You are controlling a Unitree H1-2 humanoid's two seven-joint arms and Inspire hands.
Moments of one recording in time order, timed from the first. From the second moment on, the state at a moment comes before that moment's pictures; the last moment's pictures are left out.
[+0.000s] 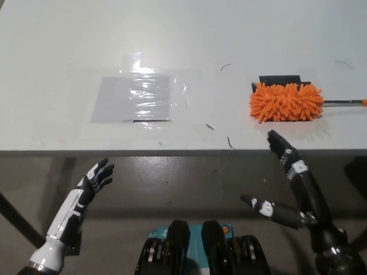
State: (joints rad) left_arm -0.07 0.24 0.00 0.12 -0.12 -0.37 -0.24; right_arm -0.10 -0.11 0.10 -0.05 -0.03 -0.38 0.11
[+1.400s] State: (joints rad) left_arm -0.06 0.24 0.00 0.10 -0.15 -0.38 -0.28; right_arm -1.11 -0.44 0.43 0.59 -0.39 0.18 0.47
